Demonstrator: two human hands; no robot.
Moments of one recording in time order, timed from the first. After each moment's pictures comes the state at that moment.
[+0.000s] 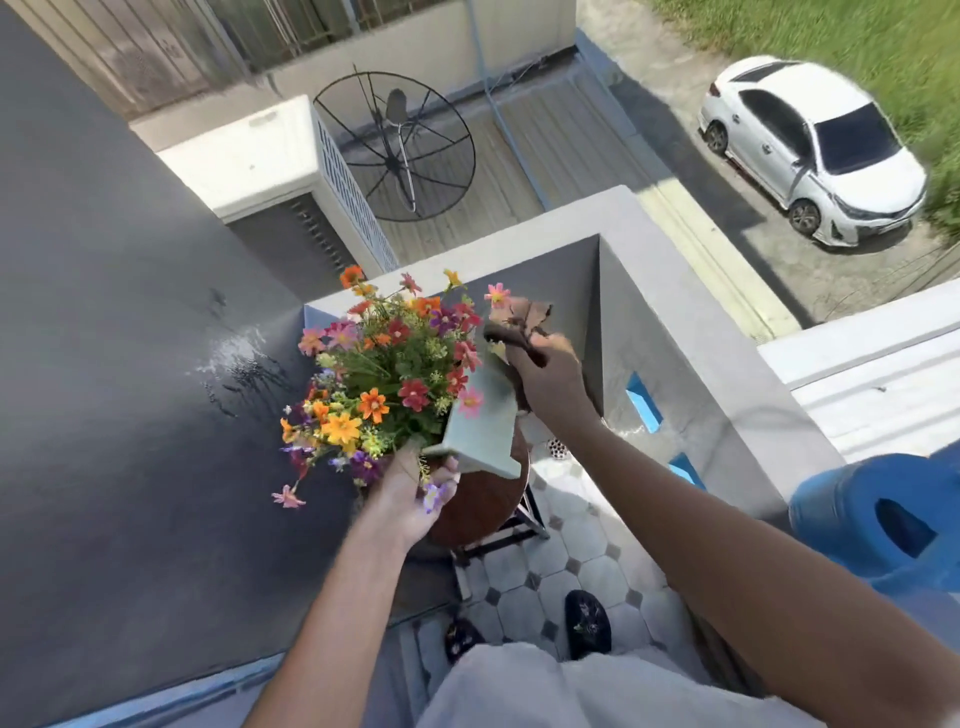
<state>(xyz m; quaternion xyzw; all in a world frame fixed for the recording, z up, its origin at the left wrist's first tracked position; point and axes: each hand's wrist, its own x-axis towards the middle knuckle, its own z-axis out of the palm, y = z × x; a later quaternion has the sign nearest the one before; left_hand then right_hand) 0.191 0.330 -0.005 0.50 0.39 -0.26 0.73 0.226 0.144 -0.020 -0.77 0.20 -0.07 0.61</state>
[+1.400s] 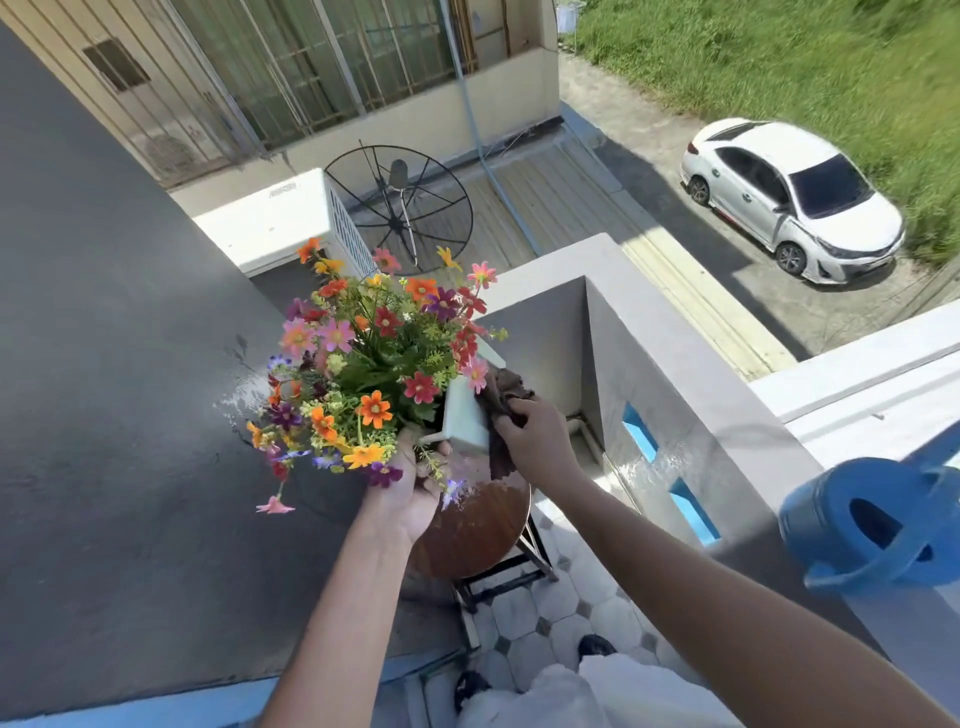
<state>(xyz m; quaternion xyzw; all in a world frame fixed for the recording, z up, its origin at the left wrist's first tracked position) 0.186 0.319 0.055 0.48 0.30 -0.21 0.80 0.174 0.168 0.010 -0.82 0.15 -0.05 0.55</state>
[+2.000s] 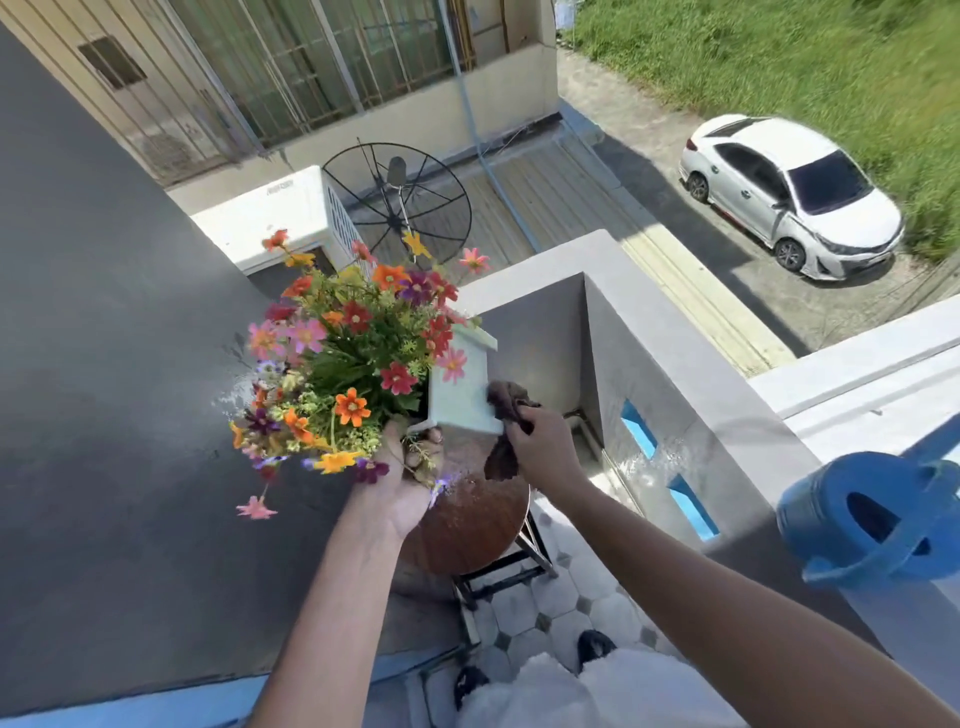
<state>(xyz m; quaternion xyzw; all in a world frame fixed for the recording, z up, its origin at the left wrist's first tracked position) 0.187 0.318 0.075 0.43 0.29 -0.22 0.83 0.168 0.166 -0.005 -0.80 0.20 -0.04 0.56</state>
